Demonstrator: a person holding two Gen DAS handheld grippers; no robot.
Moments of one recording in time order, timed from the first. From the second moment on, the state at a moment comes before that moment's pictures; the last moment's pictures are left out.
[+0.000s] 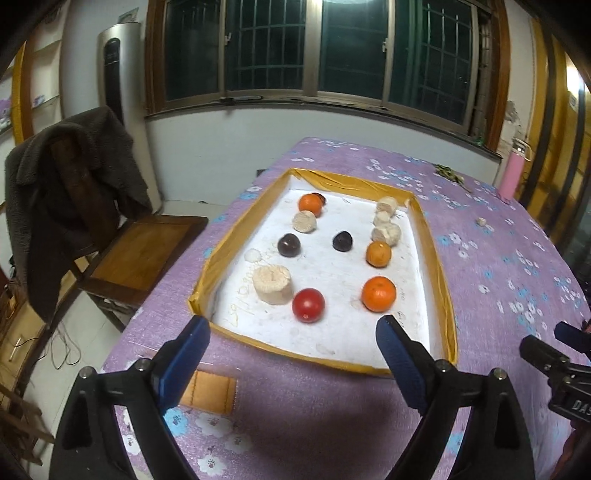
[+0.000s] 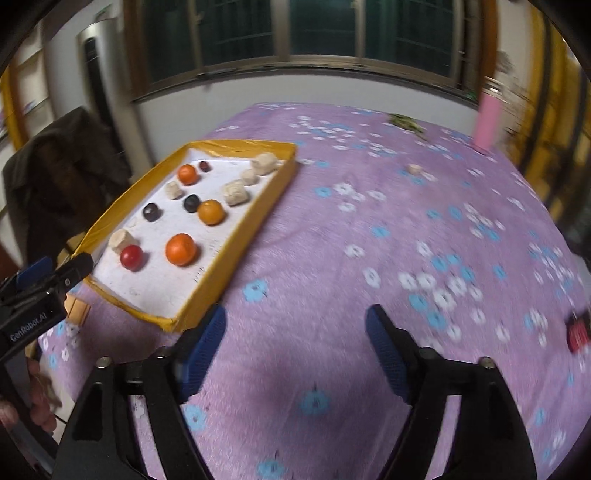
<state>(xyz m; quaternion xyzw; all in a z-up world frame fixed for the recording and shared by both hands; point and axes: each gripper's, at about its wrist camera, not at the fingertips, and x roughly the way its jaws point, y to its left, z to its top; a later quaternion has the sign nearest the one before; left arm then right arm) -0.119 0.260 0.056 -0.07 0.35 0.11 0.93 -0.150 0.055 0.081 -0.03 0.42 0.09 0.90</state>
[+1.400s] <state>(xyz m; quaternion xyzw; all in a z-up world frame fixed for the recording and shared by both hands) -0.135 0.227 0.062 -0.02 0.35 0.07 0.93 -0.208 0.046 0.086 -0.04 0.39 0.05 0.92</state>
